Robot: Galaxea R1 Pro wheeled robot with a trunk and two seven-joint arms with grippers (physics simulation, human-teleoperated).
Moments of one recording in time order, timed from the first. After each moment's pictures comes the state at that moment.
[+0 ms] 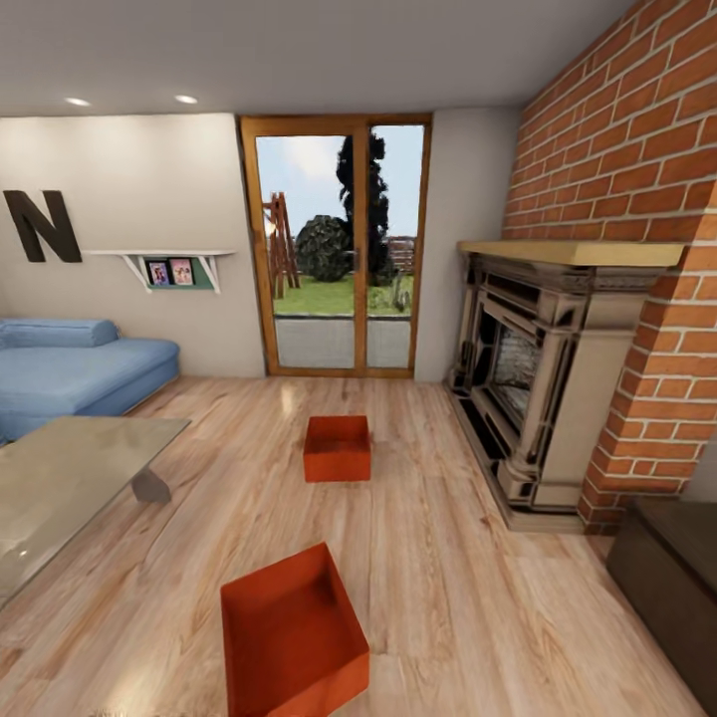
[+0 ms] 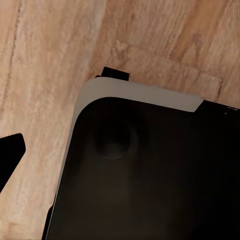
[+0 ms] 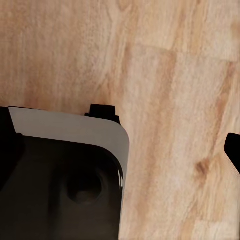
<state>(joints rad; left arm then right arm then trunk) 0.00 0.01 0.01 -0.13 0.27 -0.06 0.01 -0.15 -0.04 0.04 0.03 0.07 -0.14 -0.03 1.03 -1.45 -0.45</state>
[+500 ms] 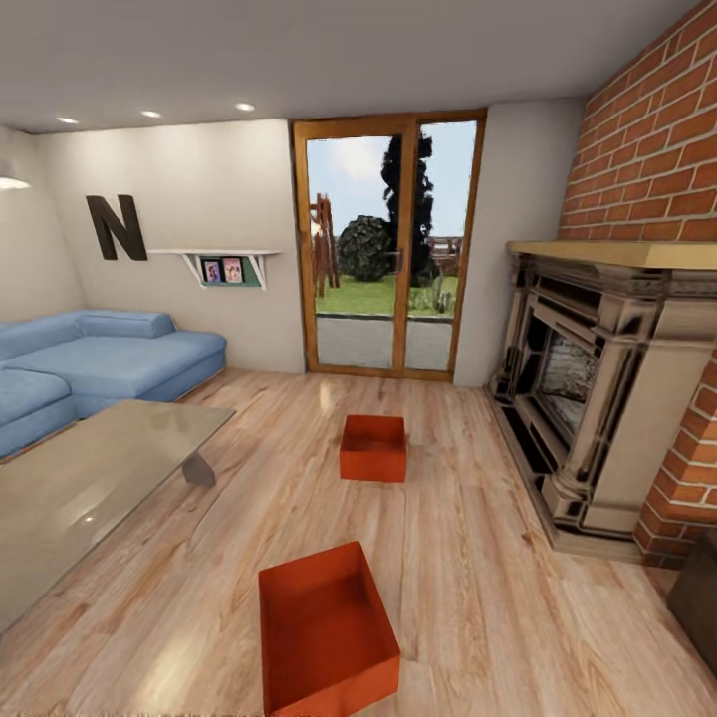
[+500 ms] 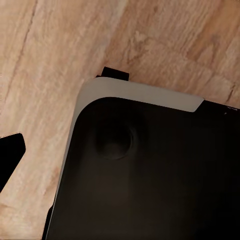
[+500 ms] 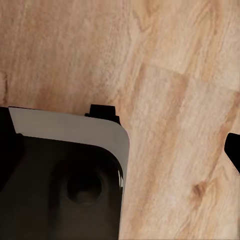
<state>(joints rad) 0.00 0.01 0.01 -0.13 0.27 -0.06 0.01 -0.15 -0.04 0.04 0.03 0.07 -0.14 -0.03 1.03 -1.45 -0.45</state>
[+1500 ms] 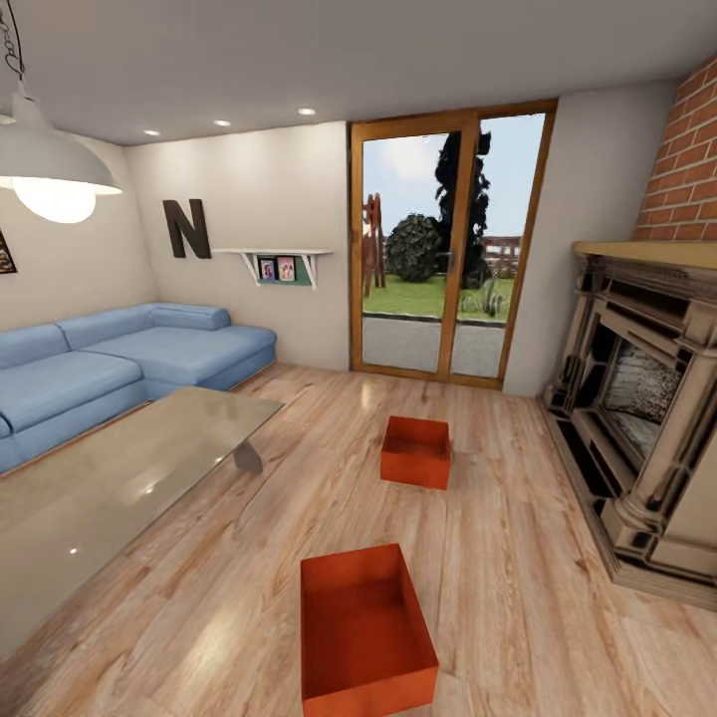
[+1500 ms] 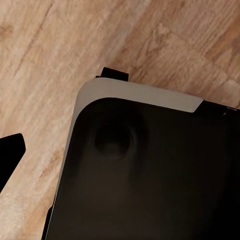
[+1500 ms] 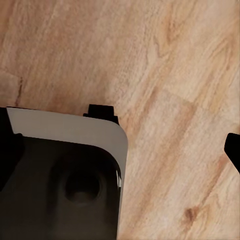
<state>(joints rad) 0.00 0.01 0.01 -0.14 0.27 -0.06 0.01 -0.15 -0.04 0.04 0.03 0.07 -0.14 -0.03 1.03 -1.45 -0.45</state>
